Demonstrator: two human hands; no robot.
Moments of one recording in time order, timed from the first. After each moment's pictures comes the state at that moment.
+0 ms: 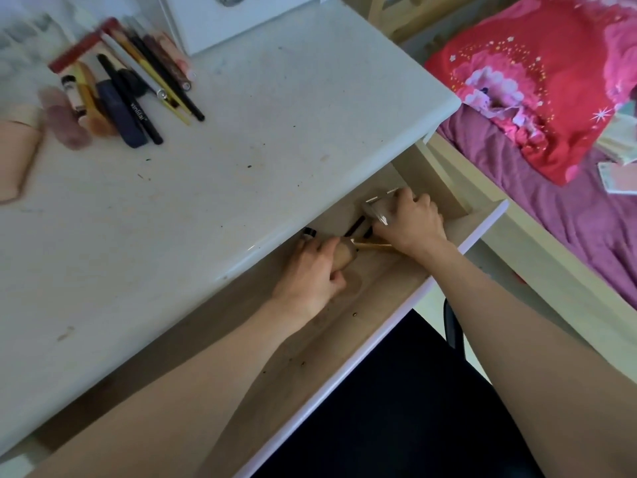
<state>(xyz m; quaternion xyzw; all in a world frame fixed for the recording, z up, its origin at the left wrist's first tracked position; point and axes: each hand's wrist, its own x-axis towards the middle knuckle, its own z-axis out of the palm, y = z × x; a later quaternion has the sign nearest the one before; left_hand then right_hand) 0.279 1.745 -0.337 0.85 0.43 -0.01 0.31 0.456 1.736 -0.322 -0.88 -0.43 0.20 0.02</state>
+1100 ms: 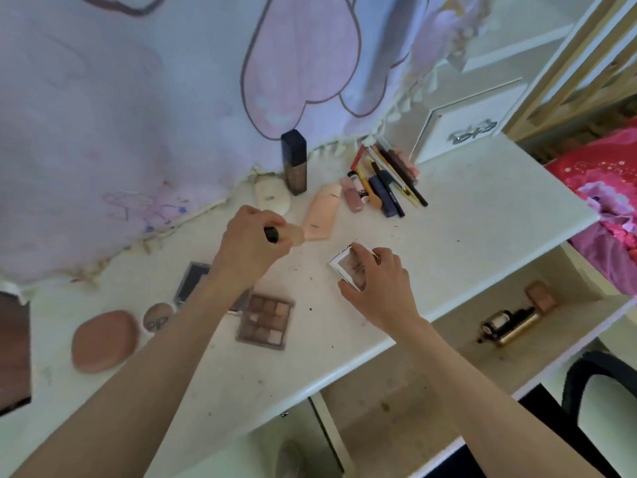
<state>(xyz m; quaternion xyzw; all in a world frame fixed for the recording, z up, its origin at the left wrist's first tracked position) -0.066 1.860 -0.157 0.71 0.62 0.16 0.28 0.120 1.781 -0.207 -0.75 -0.62 0.19 0.12</state>
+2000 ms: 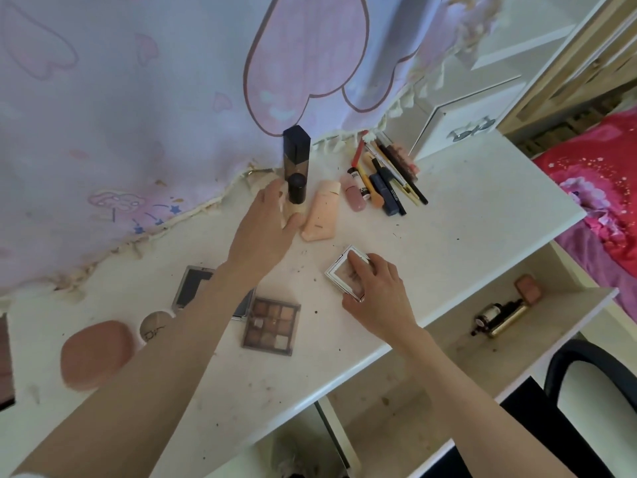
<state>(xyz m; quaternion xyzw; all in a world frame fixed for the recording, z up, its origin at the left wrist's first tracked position) -0.058 1.894 -0.179 0.74 0.57 0.21 0.29 0.107 1.780 -0.224 -0.75 -0.63 0.18 0.11</state>
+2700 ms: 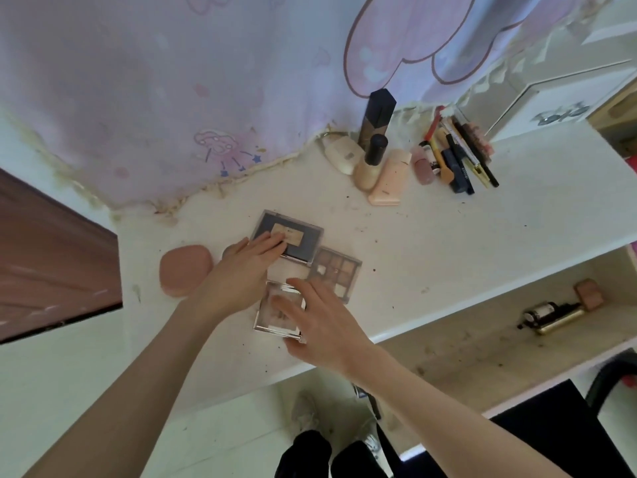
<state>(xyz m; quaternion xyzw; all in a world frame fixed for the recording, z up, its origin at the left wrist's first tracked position) -0.201 1.796 -0.211 0.83 0.52 -0.04 0.20 -0.037 1.720 -0.235 -0.46 -0.86 0.16 0.15</state>
